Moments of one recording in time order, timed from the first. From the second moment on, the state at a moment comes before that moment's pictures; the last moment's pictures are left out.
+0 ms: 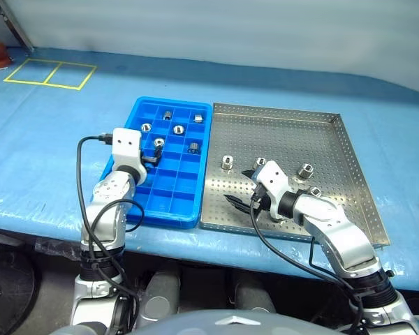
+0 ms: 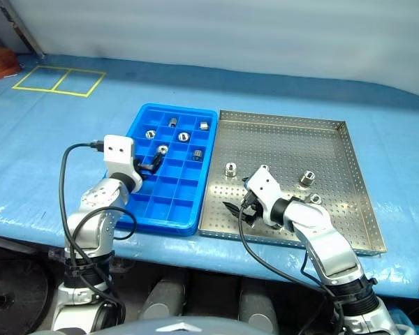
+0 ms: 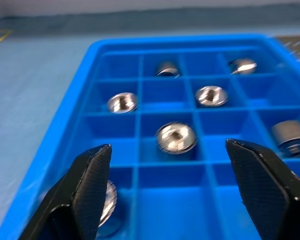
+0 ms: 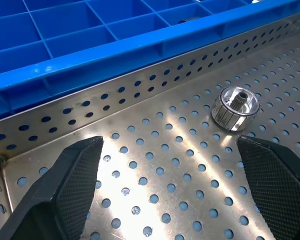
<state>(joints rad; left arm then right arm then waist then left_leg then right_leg) -0.33 0.12 0.09 -0.31 -0.15 0.70 -0.27 -0.11 -0.52 0.15 -0.40 0.21 0.57 0.62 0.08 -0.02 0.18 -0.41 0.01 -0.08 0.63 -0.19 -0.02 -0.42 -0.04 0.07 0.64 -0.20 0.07</state>
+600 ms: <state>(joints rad) -0.69 0.20 -0.34 0.24 -0.04 0.61 -0.56 -0.01 -0.52 0.12 -0.49 0.21 0.58 0.54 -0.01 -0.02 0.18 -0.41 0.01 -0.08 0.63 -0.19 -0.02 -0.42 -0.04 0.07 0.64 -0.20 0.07</state>
